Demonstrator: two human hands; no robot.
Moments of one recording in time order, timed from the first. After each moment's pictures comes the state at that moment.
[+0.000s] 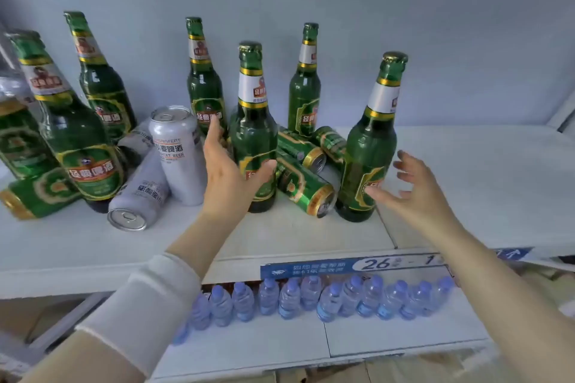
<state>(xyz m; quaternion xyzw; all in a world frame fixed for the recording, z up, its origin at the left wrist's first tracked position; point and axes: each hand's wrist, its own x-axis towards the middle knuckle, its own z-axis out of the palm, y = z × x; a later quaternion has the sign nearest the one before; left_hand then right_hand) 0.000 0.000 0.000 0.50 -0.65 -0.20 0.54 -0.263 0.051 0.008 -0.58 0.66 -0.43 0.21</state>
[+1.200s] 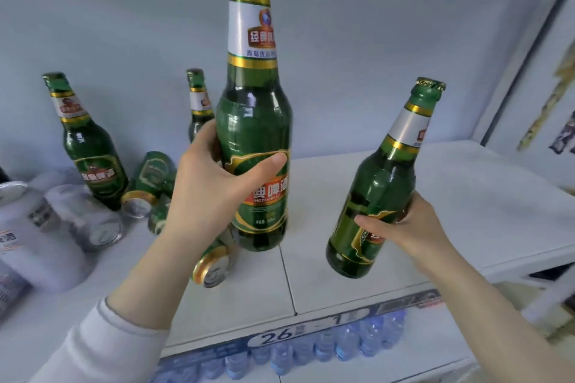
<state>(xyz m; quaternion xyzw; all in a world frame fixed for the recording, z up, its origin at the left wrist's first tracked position) -0.163 0.013 0.112 0.43 -0.66 -0.30 0.53 -0.406 0.053 0.044 -0.50 0.60 -0.54 0.33</state>
